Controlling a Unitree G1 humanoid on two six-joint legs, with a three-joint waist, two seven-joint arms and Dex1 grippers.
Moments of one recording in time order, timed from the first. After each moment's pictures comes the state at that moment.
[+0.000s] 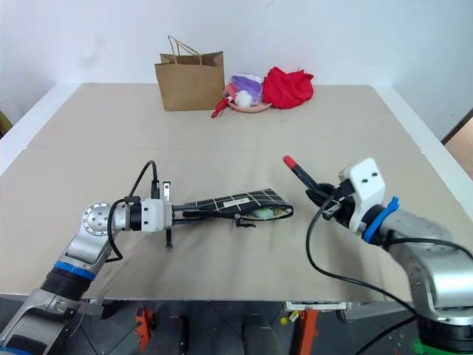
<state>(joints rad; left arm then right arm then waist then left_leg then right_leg) -0.44 0.49 -0.22 0.17 -0.17 -0.43 -1.12 -0.17 -0.79 -0.35 -0.48 0.57 0.84 0.68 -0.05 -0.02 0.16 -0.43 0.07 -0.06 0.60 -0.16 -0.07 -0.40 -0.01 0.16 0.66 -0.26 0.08</state>
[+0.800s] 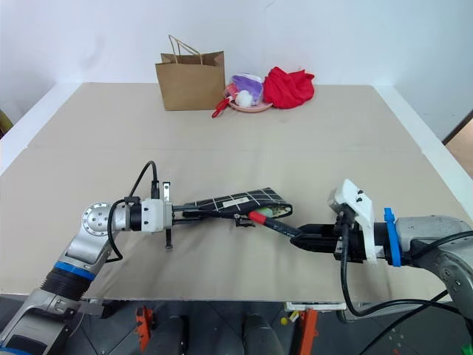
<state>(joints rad) -0.44 0.49 -0.22 0.18 -0.17 -0.44 -1.12 -0.09 -1.08 -0.27 -0.49 0.82 1.00 0.97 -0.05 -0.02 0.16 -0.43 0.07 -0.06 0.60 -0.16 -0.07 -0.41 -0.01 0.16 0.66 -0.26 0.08</state>
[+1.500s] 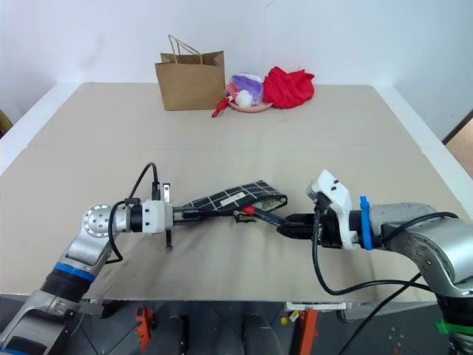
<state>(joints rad) -0.43 0.49 -0.22 0.18 -0.16 -0.43 -1.10 -0.32 -1.01 -0.08 -0.44 0.79 1.05 0.88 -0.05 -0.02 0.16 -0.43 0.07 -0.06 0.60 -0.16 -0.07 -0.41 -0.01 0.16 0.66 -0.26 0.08</state>
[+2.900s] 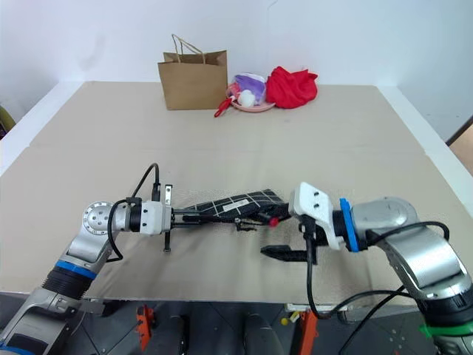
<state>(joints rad) -0.45 0.49 -0.22 0.19 -0.20 -0.43 -1.19 -0.24 -0.98 0.01 -0.48 0.54 0.61 1.14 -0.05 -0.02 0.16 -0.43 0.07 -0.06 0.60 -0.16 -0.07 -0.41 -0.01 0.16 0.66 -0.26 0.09</state>
